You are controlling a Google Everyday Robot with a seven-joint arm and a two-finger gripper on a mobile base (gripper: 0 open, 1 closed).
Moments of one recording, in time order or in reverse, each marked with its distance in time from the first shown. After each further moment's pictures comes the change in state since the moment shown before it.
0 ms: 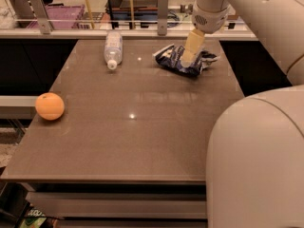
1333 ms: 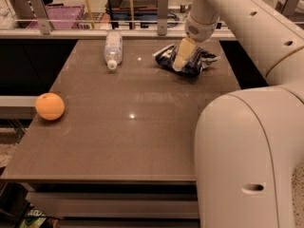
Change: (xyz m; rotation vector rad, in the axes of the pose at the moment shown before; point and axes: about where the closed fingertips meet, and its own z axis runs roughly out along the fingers) arm -0.037 -0.007 0.055 -0.077 -0.096 -0.041
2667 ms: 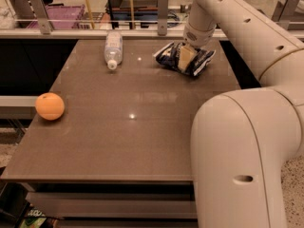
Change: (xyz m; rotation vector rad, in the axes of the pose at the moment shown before) arm -0.003 0.002 0.030 -0.039 0.009 0.001
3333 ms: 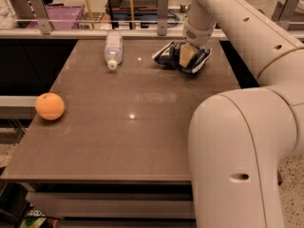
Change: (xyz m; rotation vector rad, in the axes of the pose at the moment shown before) arm -0.003 0.000 -0.004 -0.004 0.000 -0.004
